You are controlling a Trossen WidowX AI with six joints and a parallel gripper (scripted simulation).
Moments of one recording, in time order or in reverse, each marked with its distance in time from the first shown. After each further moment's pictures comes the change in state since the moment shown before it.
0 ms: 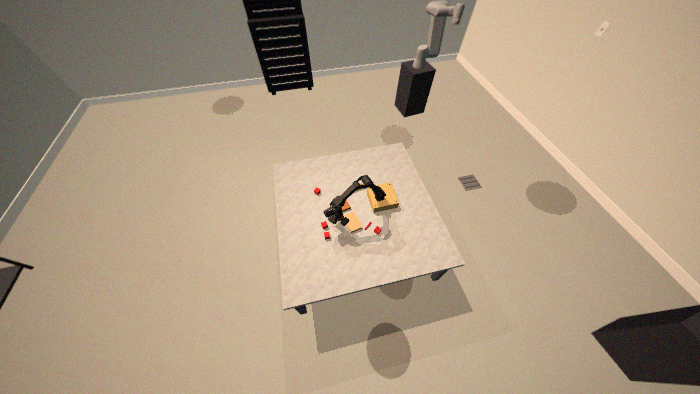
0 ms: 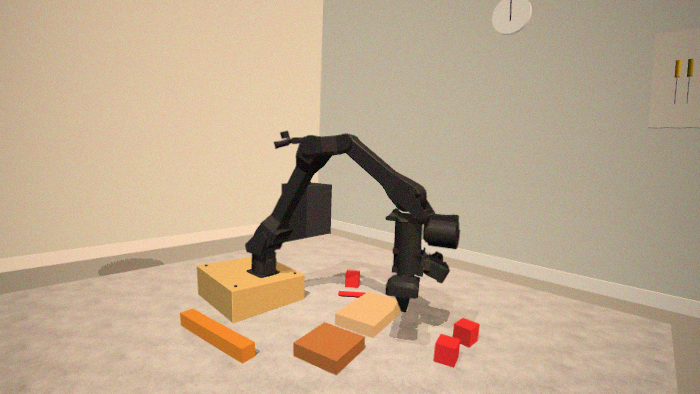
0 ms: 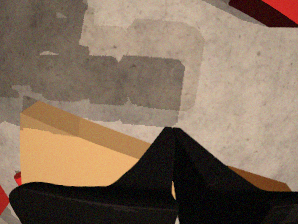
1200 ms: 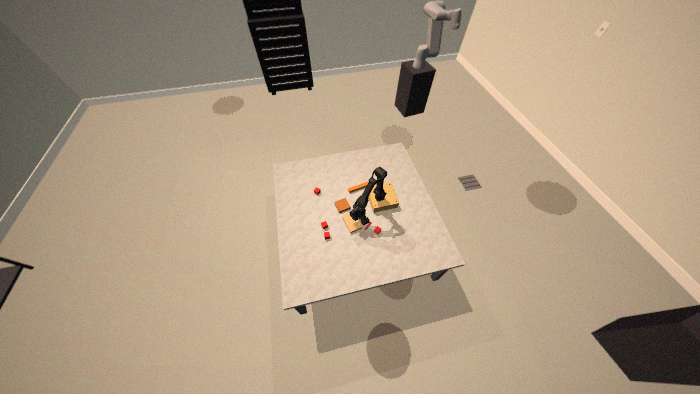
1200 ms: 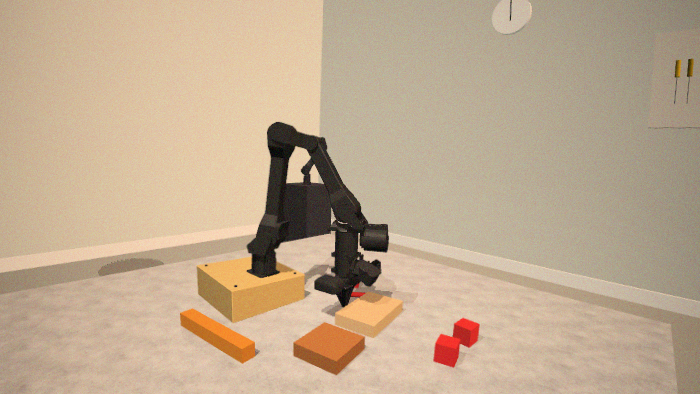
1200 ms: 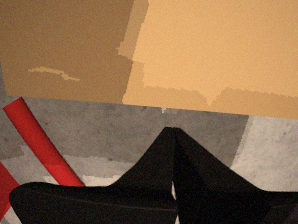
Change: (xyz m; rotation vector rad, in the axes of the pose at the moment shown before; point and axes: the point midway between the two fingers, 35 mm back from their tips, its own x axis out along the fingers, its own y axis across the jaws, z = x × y) arm 0.053 0.088 -0.159 0.314 0.024 0.009
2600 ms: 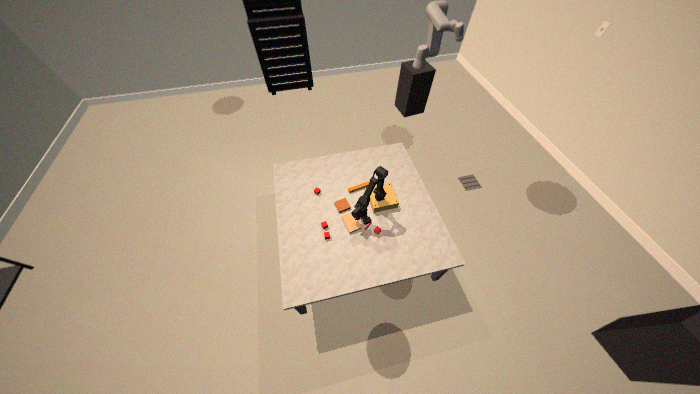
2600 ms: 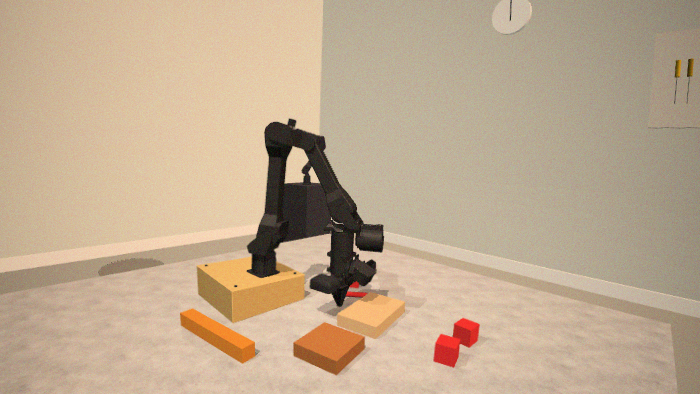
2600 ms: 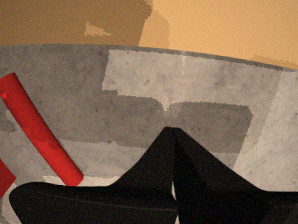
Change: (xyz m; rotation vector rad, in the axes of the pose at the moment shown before) arm 0.002 0.001 -0.015 -0.004 0.013 -0.004
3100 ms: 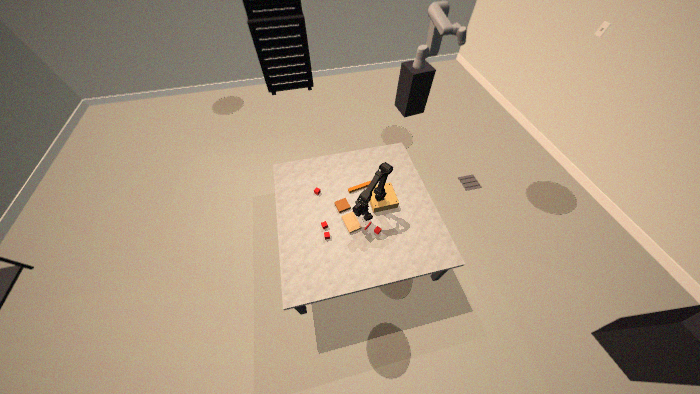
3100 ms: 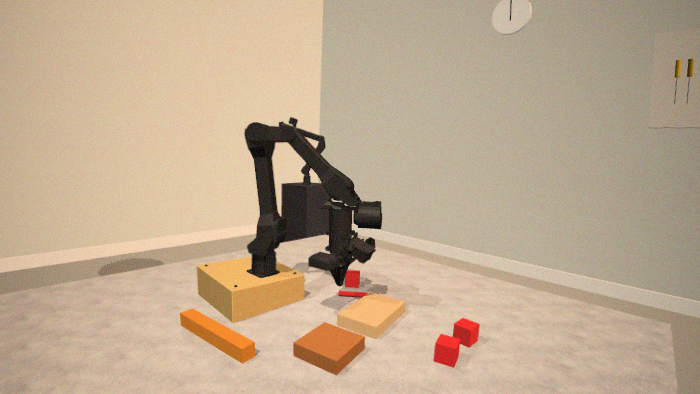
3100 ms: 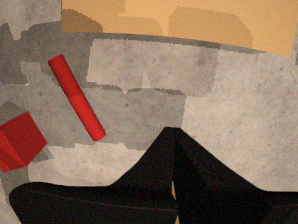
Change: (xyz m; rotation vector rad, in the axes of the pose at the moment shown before) arm -0.054 0.002 -0.006 0.004 -0.019 0.007
